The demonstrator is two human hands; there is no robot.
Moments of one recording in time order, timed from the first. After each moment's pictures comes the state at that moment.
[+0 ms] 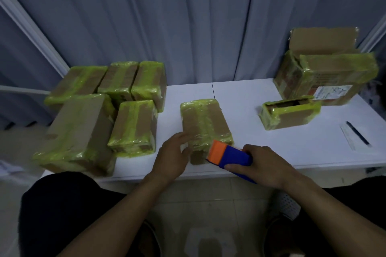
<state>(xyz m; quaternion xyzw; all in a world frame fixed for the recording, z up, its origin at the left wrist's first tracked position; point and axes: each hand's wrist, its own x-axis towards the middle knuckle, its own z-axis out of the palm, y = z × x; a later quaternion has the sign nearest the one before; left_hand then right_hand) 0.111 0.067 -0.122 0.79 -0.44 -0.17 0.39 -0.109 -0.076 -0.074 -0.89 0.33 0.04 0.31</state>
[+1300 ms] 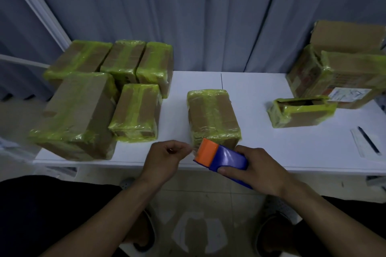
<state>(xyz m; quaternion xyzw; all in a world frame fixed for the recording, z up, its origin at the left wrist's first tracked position) 0.102 0.107 -0.104 0.77 -0.22 -0.30 0.52 -0.091 -0.057 -0.083 -0.88 0.26 0.01 0.40</state>
